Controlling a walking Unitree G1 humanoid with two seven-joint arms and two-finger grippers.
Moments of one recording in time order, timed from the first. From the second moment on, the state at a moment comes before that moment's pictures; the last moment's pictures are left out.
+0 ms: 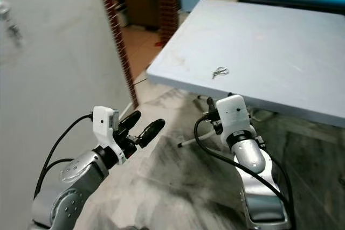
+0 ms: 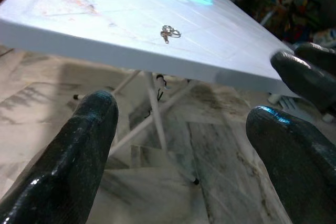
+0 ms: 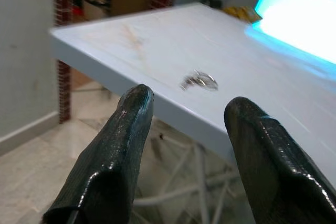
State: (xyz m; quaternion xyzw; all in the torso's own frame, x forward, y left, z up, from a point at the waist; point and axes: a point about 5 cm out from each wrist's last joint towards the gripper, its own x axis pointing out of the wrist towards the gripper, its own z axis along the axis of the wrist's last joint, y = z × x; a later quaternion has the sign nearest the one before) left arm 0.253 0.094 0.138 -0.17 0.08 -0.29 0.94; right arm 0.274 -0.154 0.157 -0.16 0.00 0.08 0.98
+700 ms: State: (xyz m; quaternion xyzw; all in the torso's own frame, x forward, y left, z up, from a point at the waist) left arm 0.253 0.088 0.142 -0.16 0.07 -0.31 0.94; right arm 0.274 -0.155 0.160 -0.17 -0.01 0.08 0.98
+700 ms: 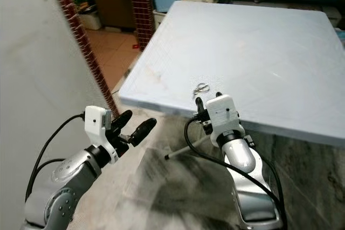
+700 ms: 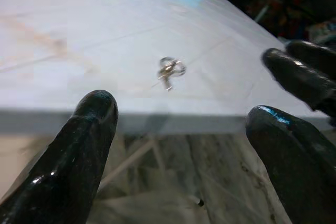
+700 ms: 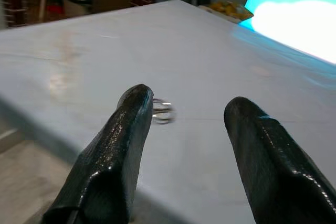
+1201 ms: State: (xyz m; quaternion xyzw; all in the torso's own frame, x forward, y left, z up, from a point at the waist) left arm 0.253 0.092 0.140 -0.16 0.07 -0.30 0.94; right arm 0.274 -0.152 0.158 -0.16 0.00 0.08 0.98
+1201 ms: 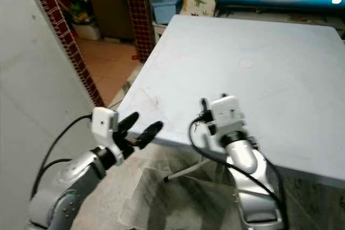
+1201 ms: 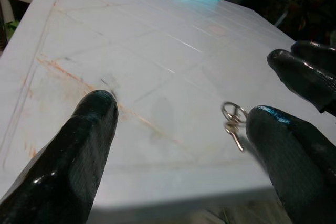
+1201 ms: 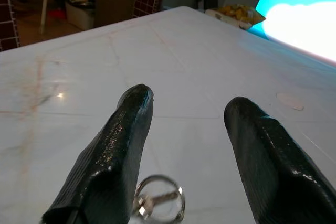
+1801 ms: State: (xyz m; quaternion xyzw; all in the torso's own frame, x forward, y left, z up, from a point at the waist) left arm 0.237 0.087 0.127 -0.15 0.13 -0.36 0.91; right arm 0.274 -0.165 0.138 -0.14 0.10 0.08 0.98
